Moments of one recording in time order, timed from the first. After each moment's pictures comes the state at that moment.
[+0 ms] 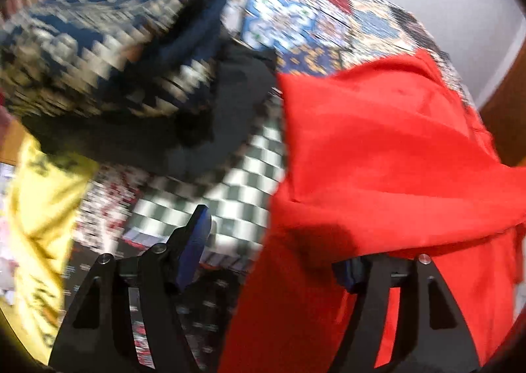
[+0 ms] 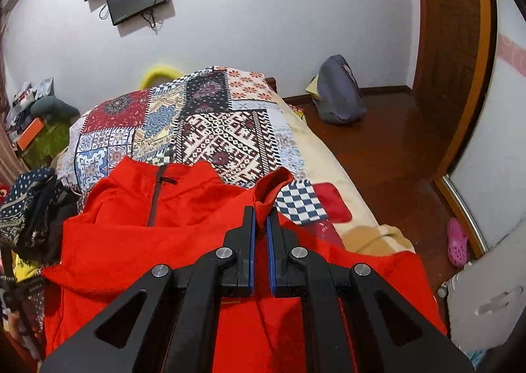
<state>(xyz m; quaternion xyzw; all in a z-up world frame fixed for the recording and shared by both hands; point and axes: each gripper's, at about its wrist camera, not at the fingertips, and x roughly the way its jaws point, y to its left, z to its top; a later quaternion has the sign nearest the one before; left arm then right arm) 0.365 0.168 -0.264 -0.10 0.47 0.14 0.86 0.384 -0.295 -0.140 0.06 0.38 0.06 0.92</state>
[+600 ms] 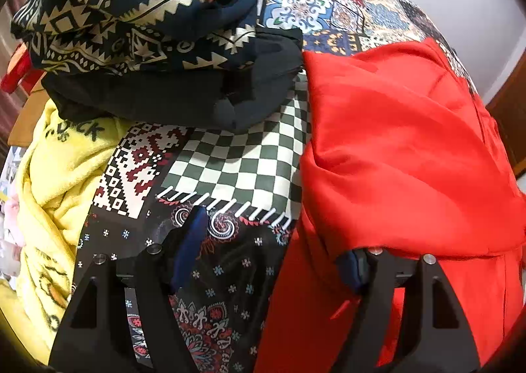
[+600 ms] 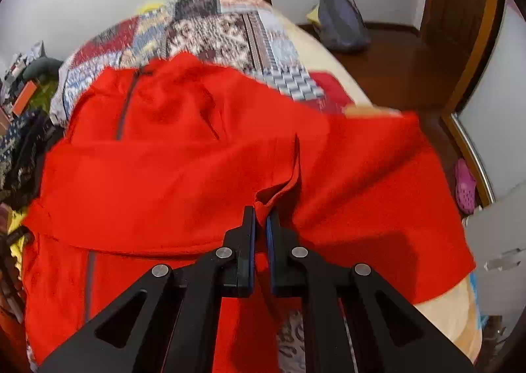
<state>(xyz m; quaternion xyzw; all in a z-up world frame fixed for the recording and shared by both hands) 0.334 0.181 -0.279 -0.11 0.50 0.14 0.85 0.348 -0.305 -0.231 0.07 0.51 0.08 0.85</state>
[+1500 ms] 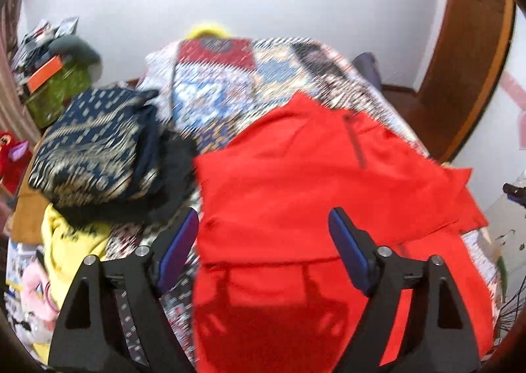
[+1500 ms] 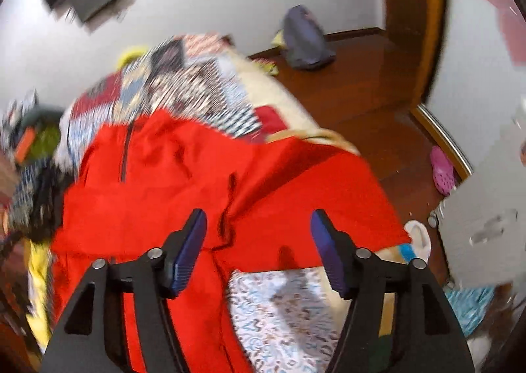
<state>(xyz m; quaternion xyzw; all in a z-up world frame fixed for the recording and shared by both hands) 0.311 0.079 -0.136 -0.02 0.40 0.00 0.92 0.301 -0.397 -0.163 0.14 0.46 0.02 0.88</state>
